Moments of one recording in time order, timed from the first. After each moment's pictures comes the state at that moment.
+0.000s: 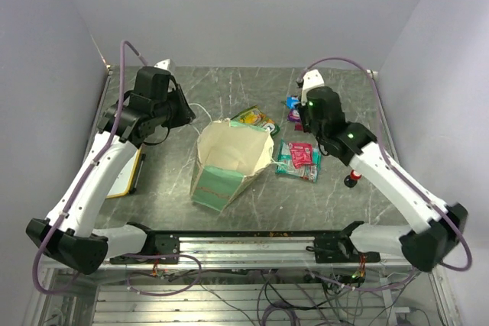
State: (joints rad) left arm -0.40 1.23 1.43 -0.84 -0.02 -0.56; right arm 0.64 1.17 1.21 -0.47 0.46 -0.08
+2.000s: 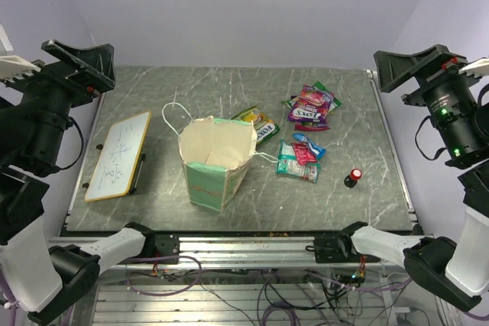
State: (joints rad) left arm -0.39 1.08 2.20 -0.94 -0.37 -0.41; right arm 0.46 1.11 2.19 -0.93 0.28 0.33
